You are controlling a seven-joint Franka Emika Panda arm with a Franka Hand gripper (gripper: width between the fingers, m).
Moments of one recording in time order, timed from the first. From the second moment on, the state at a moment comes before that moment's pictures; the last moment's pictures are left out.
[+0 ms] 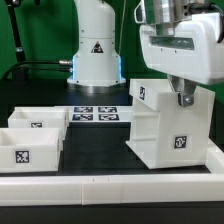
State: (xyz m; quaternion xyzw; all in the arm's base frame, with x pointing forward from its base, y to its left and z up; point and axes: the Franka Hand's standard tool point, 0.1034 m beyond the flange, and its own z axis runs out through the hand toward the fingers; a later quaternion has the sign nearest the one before) arm 0.572 0.098 0.105 -0.77 0.63 0.03 0.08
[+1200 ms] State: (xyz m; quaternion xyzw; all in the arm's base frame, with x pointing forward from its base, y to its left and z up) arm 0.643 0.092 0.101 -0.75 0.66 0.04 0.08
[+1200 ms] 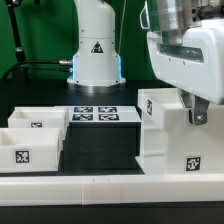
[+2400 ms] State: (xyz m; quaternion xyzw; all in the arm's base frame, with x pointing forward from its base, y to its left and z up) arm 0.621 0.108 0.108 -0.79 0.61 0.05 0.08
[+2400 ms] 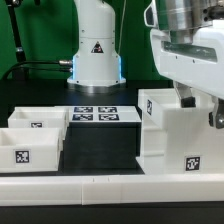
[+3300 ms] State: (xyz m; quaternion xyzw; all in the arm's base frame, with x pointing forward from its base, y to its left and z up) arm 0.571 0.083 0.136 -0.95 0.28 0.03 0.08
